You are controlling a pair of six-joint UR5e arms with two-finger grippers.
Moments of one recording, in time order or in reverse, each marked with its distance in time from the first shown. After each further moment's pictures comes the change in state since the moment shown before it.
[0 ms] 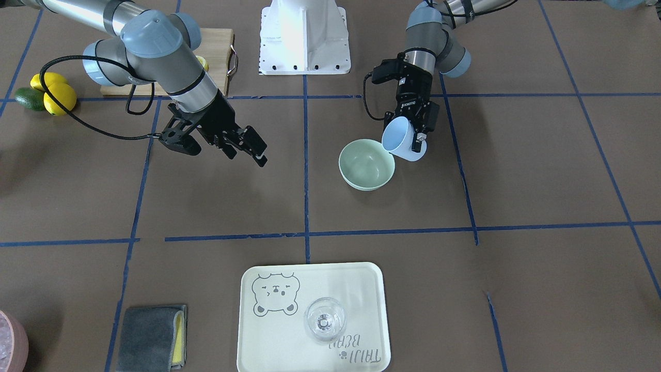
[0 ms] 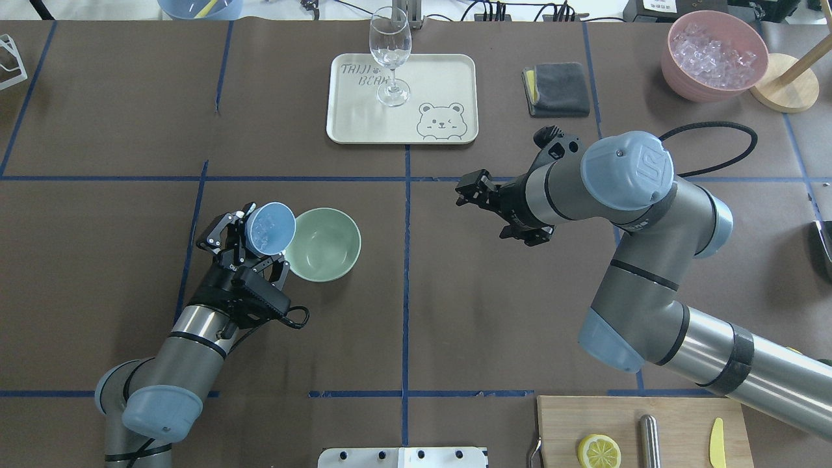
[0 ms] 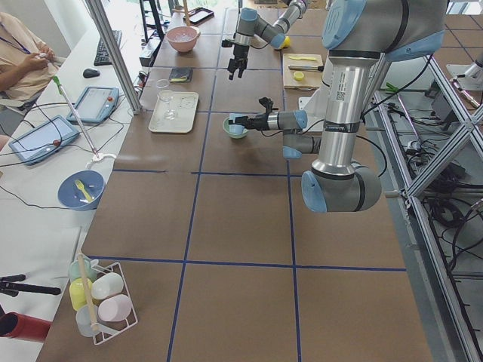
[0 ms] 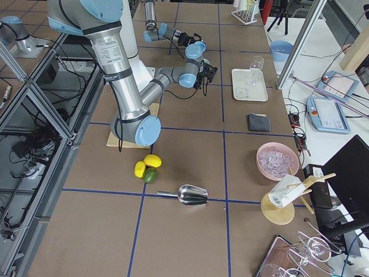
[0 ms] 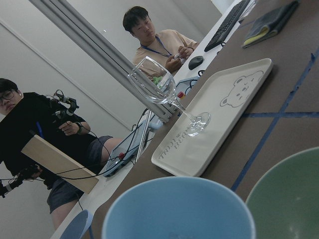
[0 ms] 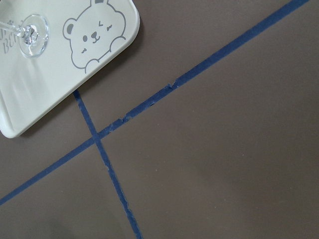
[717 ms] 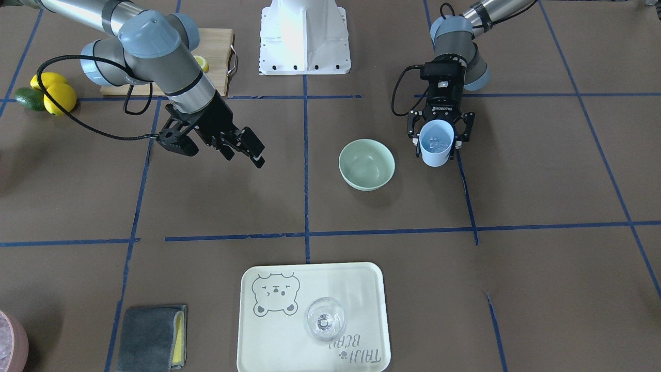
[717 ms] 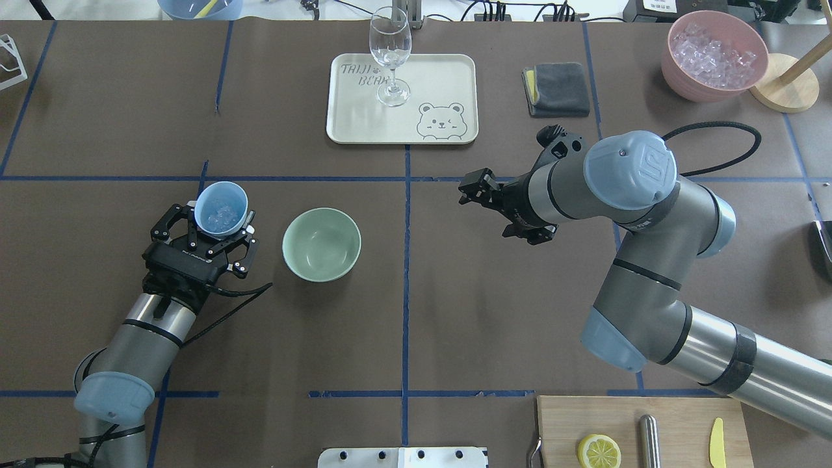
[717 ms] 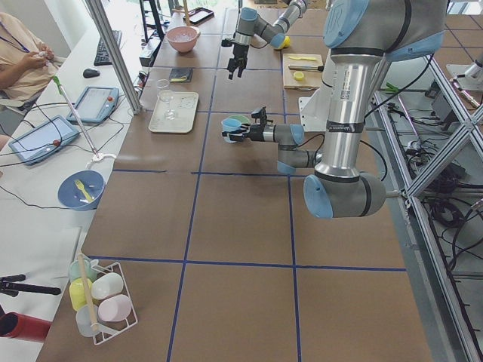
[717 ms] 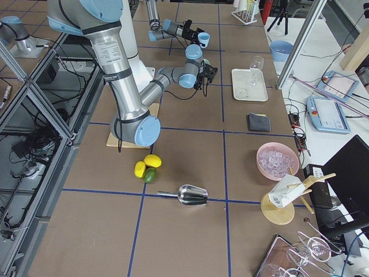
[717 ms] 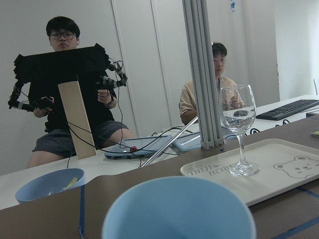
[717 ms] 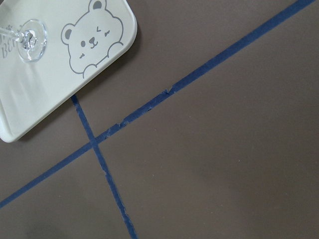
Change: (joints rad) left arm -0.046 0.070 0.043 -0.327 -0.010 -0.379; right arm 0.004 -0.008 0.001 0.000 -0.005 -0.003
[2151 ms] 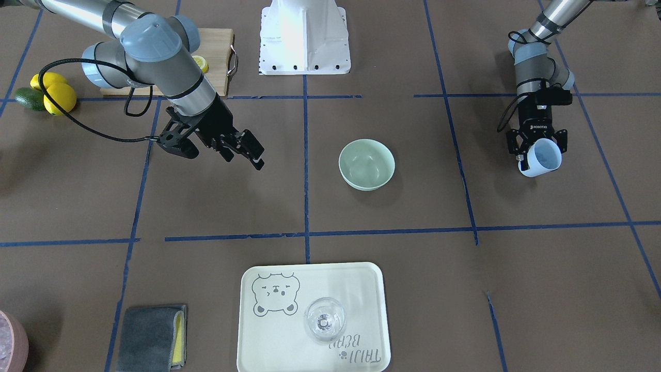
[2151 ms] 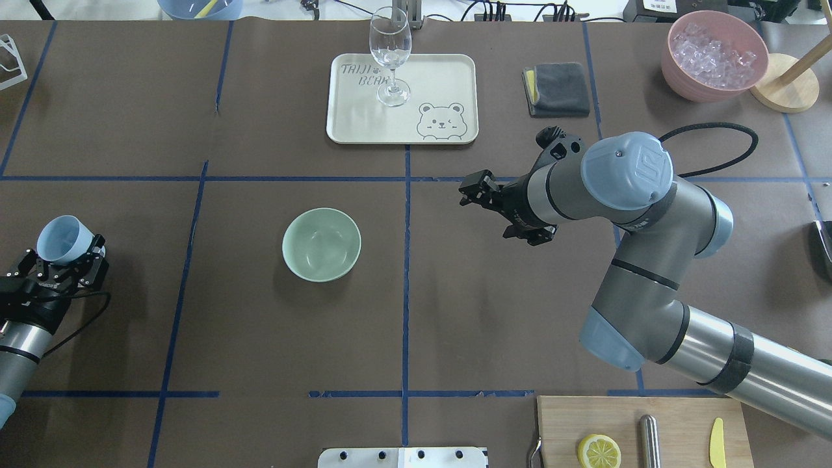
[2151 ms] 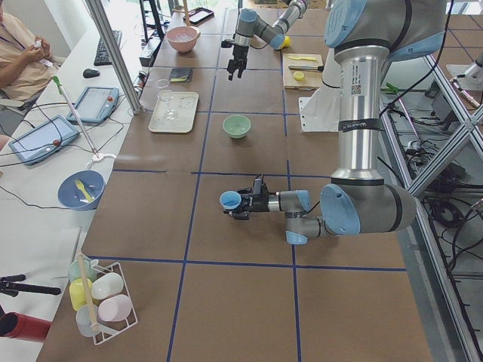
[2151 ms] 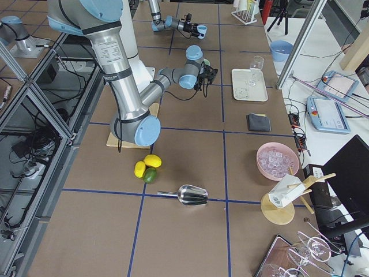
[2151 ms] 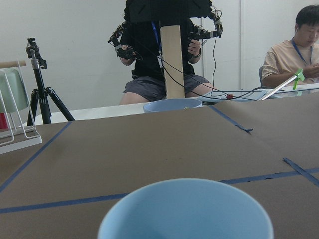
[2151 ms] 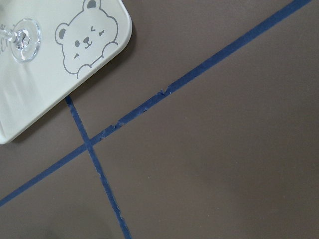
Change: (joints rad) left arm -0.023 0.258 0.386 -0.336 0.062 -0.695; right arm -0.001 0.002 -0.011 0.000 0.000 -0.001
